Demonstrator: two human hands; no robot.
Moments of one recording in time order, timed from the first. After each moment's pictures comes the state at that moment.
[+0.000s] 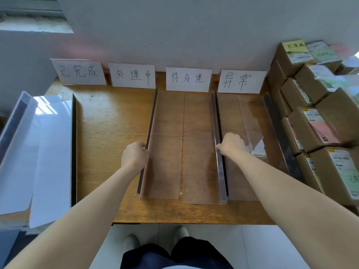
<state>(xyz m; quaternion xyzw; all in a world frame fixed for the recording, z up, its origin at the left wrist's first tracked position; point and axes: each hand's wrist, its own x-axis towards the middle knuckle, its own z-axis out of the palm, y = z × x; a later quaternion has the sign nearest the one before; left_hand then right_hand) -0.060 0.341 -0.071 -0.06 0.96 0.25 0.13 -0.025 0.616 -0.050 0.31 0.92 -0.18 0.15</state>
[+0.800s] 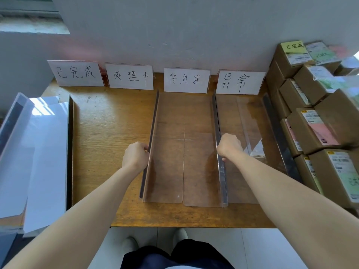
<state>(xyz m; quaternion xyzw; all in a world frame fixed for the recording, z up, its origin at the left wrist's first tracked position) -0.063 0.354 -0.070 -0.04 0.96 0.26 0.12 -0.031 0.619 -0.049 0.31 0.91 -0.20 0.18</state>
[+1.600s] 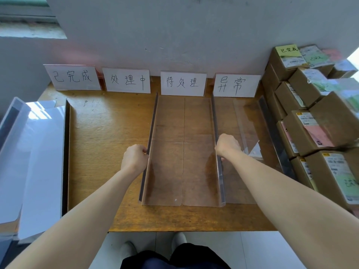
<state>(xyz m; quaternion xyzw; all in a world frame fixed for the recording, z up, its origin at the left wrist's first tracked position) -0.066 0.360 -0.070 -0.05 0.95 0.27 0.13 -0.034 0.622 -0.043 0.29 0.92 -0.18 0.17</state>
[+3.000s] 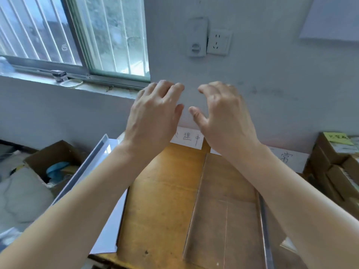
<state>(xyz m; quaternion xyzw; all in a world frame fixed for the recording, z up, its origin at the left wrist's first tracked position) -0.046 0.269 0.219 0.21 0.86 0.14 -0.45 -0.040 0.416 0.229 -0.18 0.90 -0.14 -0.37</state>
